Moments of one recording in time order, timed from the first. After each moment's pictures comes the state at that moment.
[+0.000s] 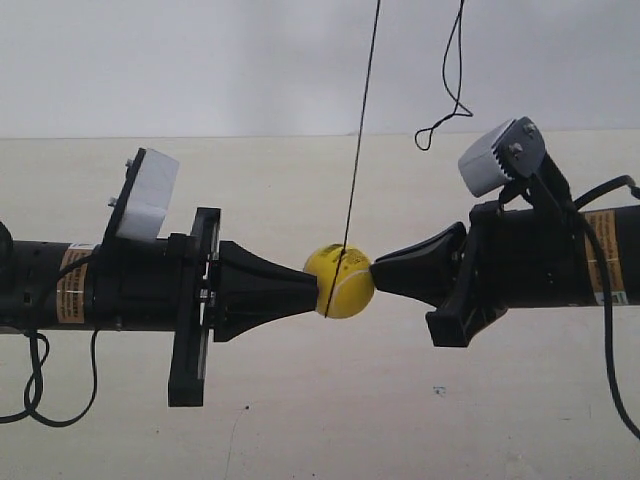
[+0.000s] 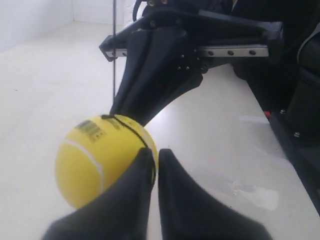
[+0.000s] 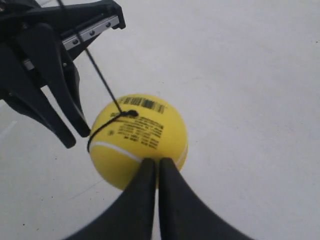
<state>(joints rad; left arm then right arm) -0.32 1.77 -0.62 1.26 -1.21 -0.52 0.30 1.45 -0.57 -1.42 -0.79 1.13</state>
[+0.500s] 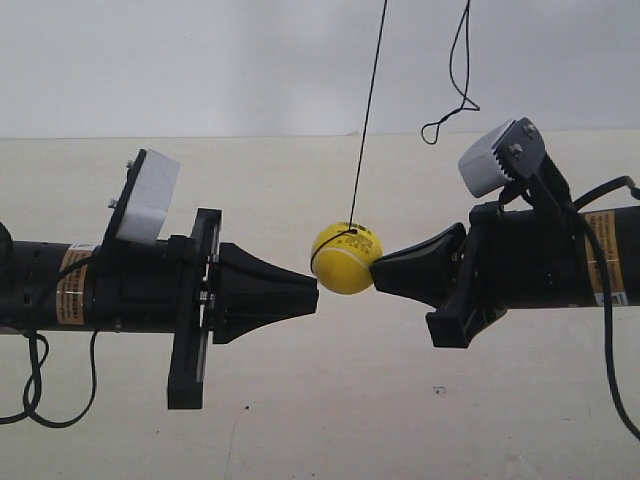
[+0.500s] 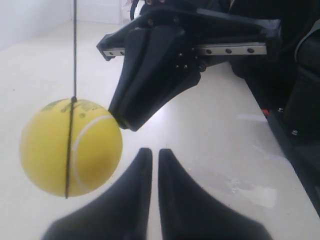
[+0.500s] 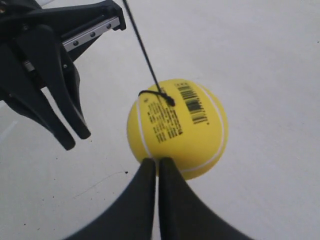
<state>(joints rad) -0.32 1.77 -0.62 1.27 -1.21 -0.52 0.30 1.45 -0.57 -1.42 -0.79 1.13</state>
